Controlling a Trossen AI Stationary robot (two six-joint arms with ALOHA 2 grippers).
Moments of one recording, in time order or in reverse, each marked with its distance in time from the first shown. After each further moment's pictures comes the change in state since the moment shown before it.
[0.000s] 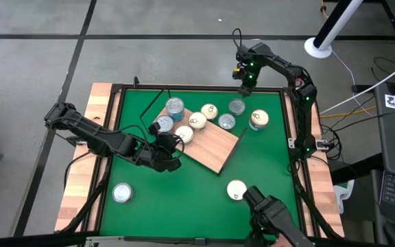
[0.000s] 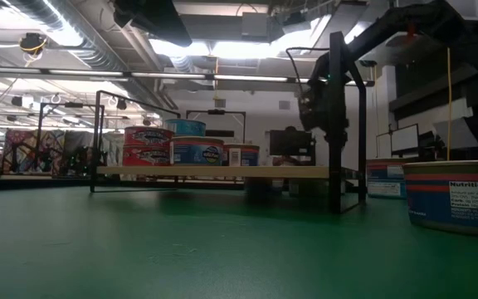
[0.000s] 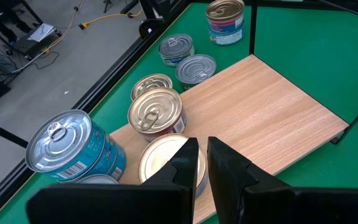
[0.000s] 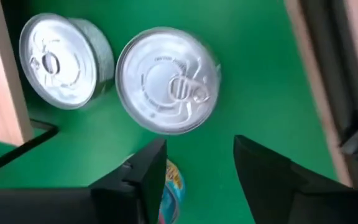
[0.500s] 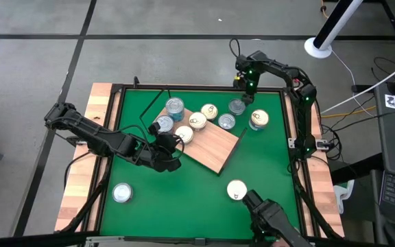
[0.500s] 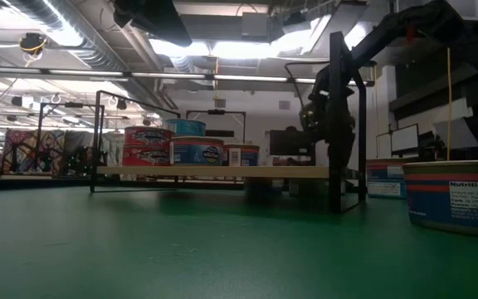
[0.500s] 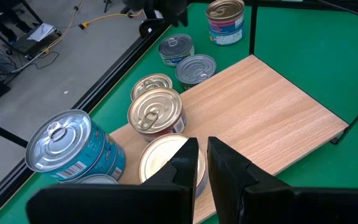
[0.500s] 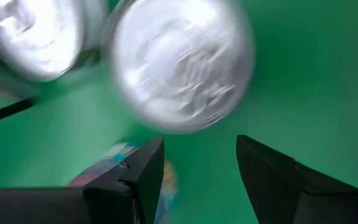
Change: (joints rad) left arm 0.000 0.000 0.000 0.000 0.000 -0.002; right arm 0.000 0.000 -0.157 0.082 0.012 -0.142
